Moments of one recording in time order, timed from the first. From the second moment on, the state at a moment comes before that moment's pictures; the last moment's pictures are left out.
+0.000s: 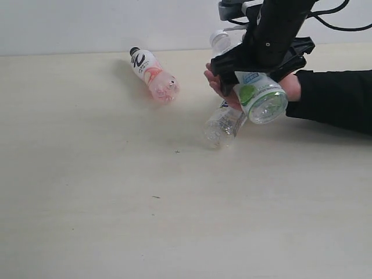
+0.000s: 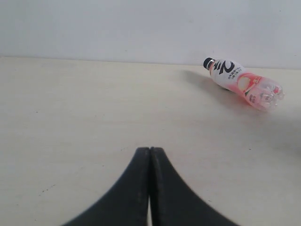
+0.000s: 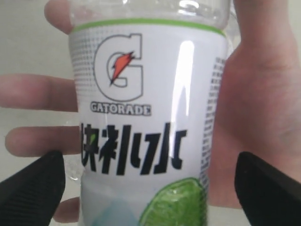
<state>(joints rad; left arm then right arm) 0.06 0.00 0.00 0.03 0.31 -0.08 0.43 1.91 -1.48 -0.08 0.92 0.18</state>
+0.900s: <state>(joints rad) 0.06 0.00 0.00 0.03 0.31 -0.08 0.43 1.30 -1.28 -0.06 0.91 0.04</state>
